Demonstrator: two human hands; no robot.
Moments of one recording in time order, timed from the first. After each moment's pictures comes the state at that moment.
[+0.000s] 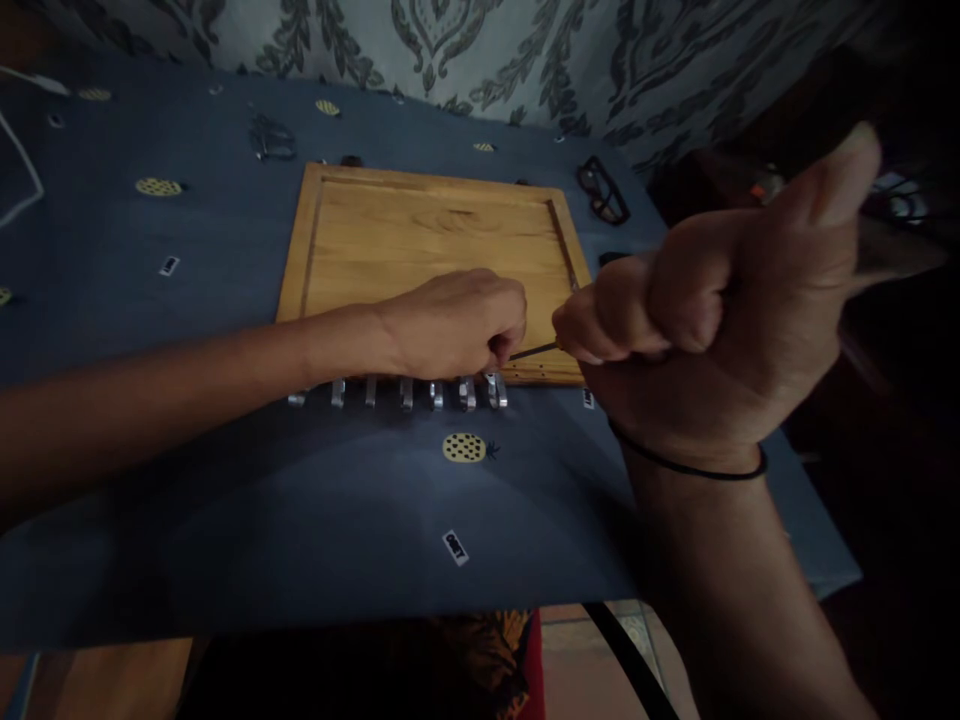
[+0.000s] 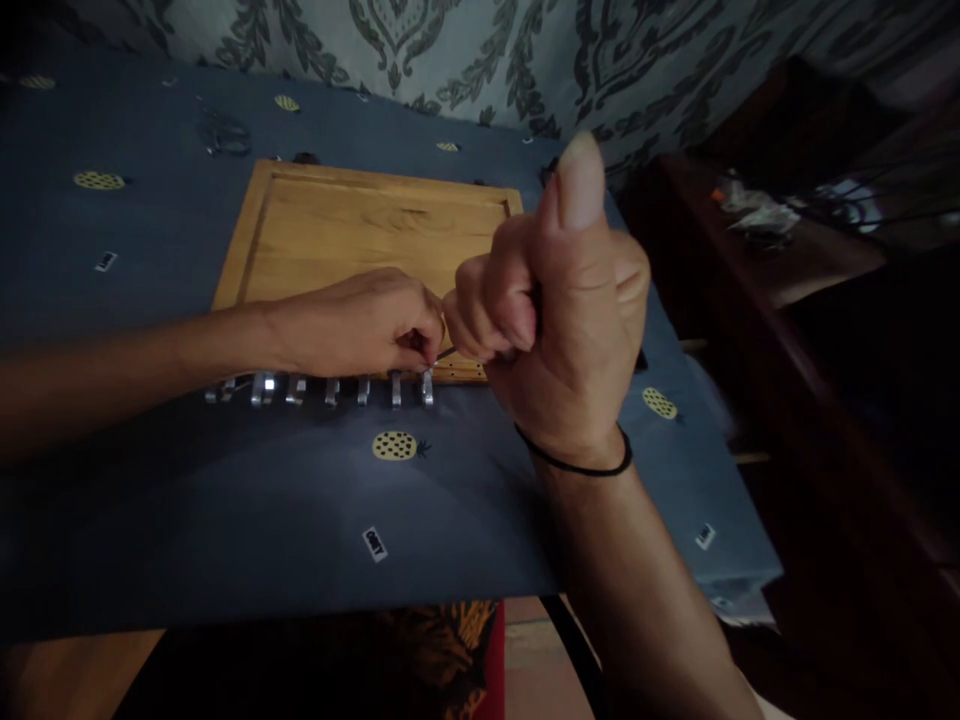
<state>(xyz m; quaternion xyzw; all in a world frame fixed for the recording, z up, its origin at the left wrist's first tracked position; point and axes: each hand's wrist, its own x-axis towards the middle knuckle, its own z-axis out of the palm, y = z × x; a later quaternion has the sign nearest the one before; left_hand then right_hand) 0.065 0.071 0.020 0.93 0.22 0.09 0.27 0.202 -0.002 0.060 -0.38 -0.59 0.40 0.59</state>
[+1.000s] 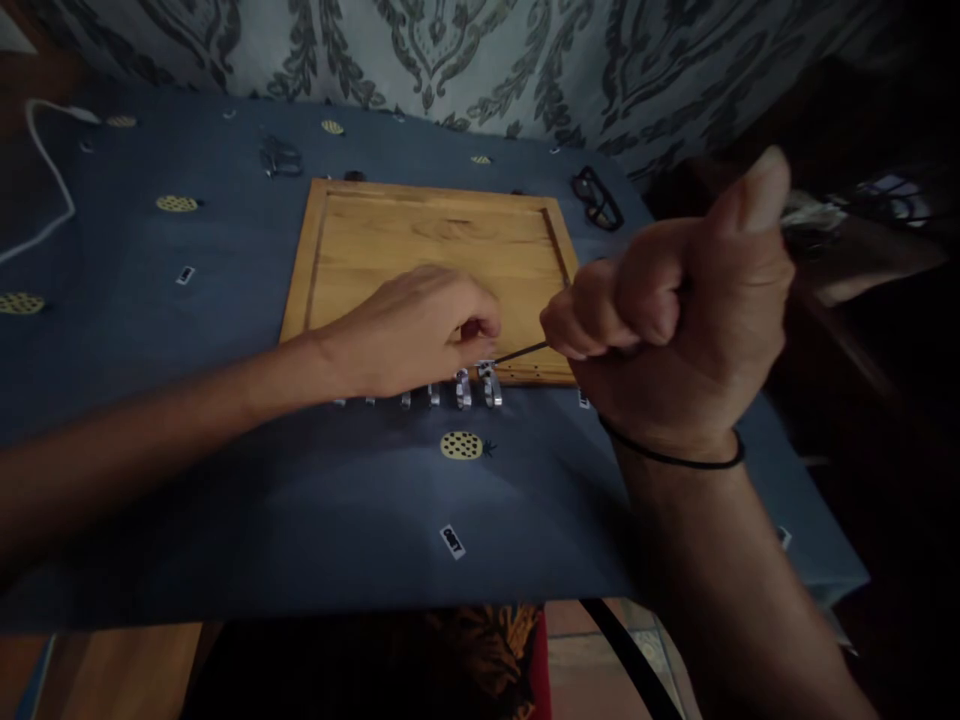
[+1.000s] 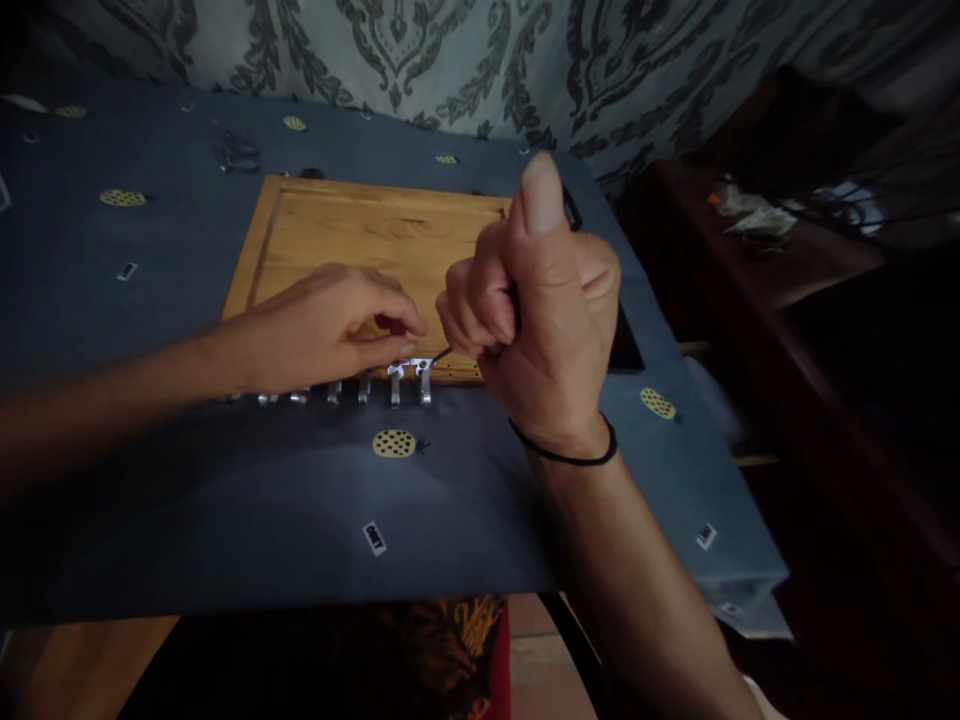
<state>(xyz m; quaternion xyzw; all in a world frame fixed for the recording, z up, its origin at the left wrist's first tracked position) 0.039 0.049 0.033 0.90 0.30 0.17 0.27 0.196 -0.004 0.060 -0.41 -0.54 0.42 0.60</state>
